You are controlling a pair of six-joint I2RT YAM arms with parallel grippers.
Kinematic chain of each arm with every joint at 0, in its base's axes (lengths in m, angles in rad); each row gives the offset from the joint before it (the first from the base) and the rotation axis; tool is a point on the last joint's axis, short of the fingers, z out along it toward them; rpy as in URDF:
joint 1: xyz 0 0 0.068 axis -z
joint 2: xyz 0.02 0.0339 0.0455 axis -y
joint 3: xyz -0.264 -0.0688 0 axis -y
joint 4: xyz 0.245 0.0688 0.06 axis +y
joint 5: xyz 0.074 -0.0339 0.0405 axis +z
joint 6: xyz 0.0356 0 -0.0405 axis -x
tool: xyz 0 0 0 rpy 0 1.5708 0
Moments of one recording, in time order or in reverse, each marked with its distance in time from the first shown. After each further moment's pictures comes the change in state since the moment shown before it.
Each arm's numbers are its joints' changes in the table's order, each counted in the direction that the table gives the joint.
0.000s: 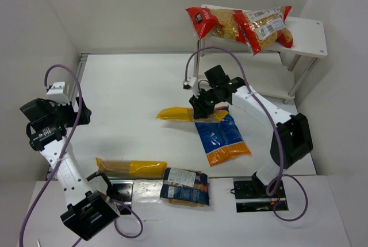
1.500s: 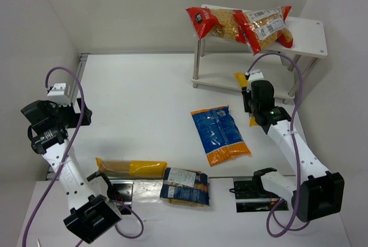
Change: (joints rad) left arm 0.000 0.039 -0.020 -0.012 -0.011 0.001; right arm 0.317 0.570 -0.476 -0.320 -0.804 -0.386
